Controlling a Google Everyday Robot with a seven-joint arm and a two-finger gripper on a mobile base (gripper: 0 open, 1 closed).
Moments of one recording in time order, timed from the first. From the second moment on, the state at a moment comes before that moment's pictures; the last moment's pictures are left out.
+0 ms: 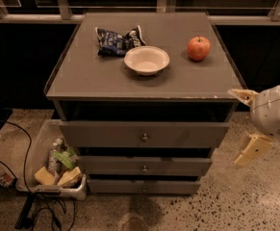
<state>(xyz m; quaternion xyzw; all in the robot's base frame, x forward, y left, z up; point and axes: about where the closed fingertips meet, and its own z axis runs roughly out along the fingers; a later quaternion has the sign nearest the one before) 0.448 -0.235 0.839 -0.62 0.73 0.02 0.29</state>
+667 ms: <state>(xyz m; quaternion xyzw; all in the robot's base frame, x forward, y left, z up) 0.452 -0.217 0.809 -0.63 0.72 0.02 0.29</state>
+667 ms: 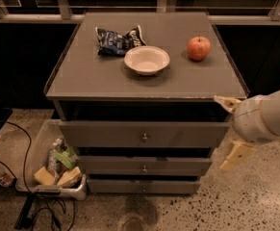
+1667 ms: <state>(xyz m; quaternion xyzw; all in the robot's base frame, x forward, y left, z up) 0.459 -0.187 0.643 -0.63 0.73 0.05 0.27</state>
